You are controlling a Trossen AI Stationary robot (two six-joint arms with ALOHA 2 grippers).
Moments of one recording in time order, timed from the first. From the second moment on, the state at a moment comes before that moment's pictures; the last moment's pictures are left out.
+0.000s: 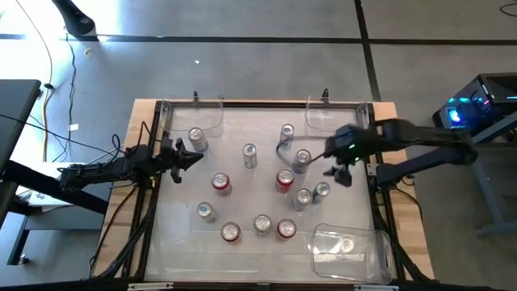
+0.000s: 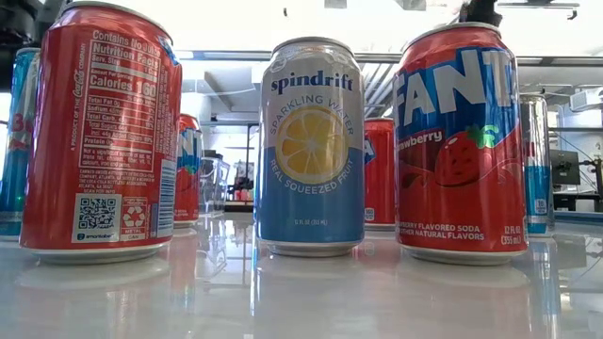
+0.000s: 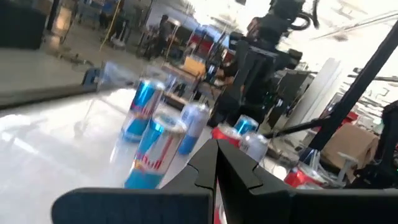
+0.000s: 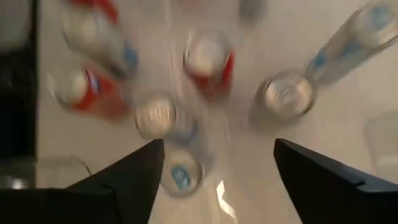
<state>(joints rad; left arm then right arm) 0.12 0.00 0.01 0.04 -0.08 -0.44 0.01 1.09 1.22 -1.13 -0.04 0.20</state>
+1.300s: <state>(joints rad) 0.11 0.02 0.01 0.03 -0.16 -0.48 0.25 1.23 1.08 -1.02 0.07 0.24</state>
